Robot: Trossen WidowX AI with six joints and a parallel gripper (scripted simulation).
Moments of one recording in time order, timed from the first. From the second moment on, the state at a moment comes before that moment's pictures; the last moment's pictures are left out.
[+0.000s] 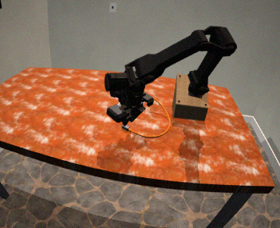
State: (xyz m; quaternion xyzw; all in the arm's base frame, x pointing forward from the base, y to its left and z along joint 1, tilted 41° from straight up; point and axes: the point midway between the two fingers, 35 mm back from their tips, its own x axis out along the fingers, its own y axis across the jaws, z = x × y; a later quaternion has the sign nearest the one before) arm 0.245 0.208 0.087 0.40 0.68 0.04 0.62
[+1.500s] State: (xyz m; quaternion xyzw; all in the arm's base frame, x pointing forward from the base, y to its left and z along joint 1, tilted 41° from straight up) arm 0.241 0.224 0.065 0.40 0.68 0.04 0.62
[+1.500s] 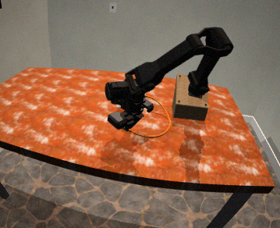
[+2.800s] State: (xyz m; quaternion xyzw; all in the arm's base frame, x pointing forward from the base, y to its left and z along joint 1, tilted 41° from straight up) arm 0.280 0.126 0.035 0.57 0.65 -0.32 0.38
